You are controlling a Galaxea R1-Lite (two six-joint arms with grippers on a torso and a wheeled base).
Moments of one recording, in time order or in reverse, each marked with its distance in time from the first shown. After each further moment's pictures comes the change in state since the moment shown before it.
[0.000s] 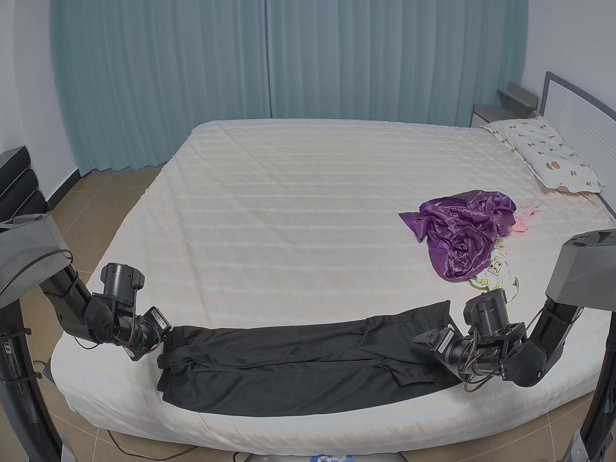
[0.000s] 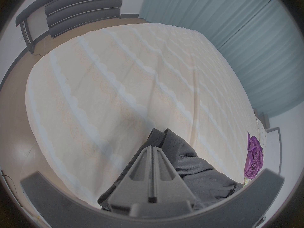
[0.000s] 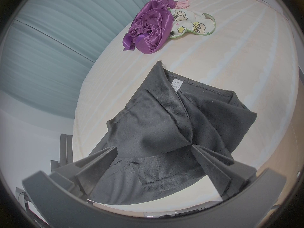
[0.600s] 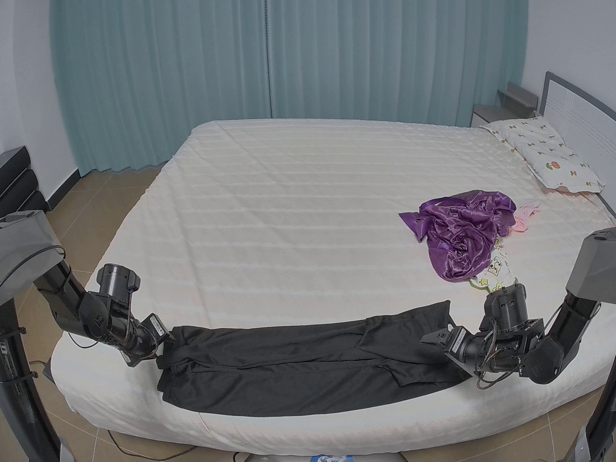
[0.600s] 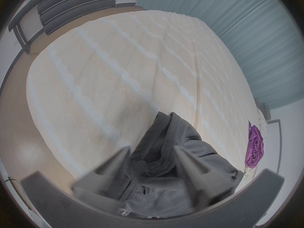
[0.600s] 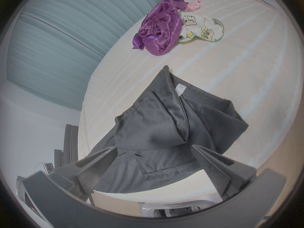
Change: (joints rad) left arm 0.008 -0.017 -0.007 0.120 -0.076 0.055; right arm -0.057 -0.076 0.061 -0.016 0.112 -0.106
